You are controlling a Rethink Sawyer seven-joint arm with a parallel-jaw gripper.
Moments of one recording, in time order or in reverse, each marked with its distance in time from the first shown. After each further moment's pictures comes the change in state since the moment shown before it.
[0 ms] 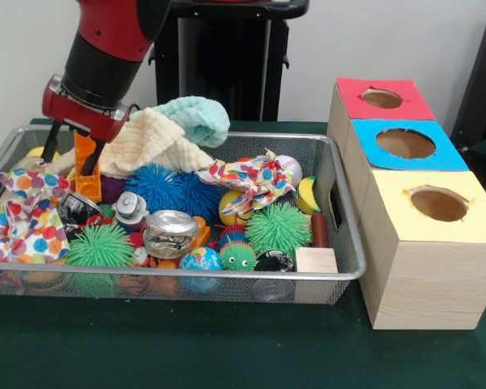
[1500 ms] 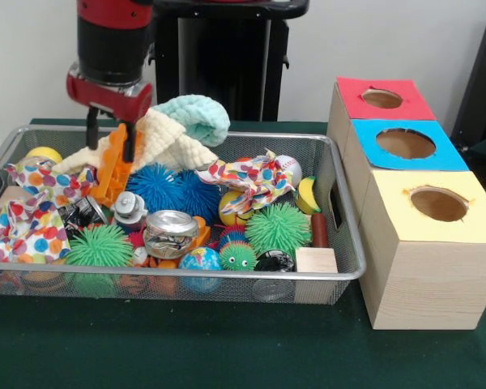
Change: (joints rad) arm -0.225 -0.113 0.232 0.161 0.247 0.081 0.000
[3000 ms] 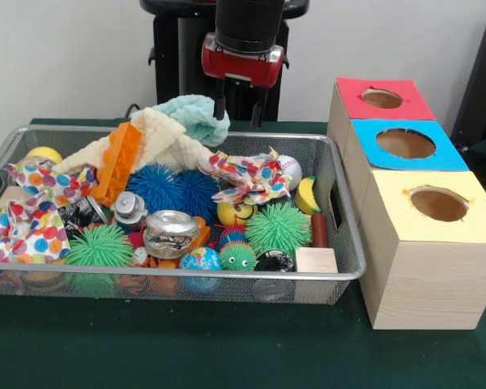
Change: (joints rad) arm 0.238 -0.132 0.006 0.202 0.147 0.026 0.000
